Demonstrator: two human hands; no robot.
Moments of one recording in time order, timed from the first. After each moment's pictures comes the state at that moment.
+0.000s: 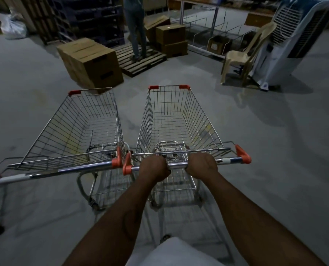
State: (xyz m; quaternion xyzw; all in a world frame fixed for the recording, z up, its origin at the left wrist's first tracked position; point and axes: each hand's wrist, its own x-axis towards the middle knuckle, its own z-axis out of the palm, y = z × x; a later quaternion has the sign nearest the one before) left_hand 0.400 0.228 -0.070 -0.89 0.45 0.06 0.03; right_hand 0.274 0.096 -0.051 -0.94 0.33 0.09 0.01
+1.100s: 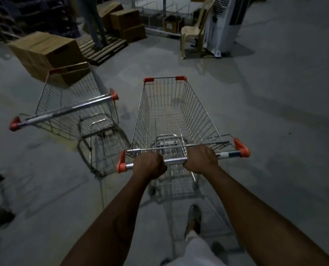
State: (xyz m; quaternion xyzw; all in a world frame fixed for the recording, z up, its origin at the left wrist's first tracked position) left_hand 0.163 0.554 -0.071 -0.81 0.59 0.03 0.03; right_hand -0.005 0.443 -0.048 -0.91 0.40 0.09 -0.01
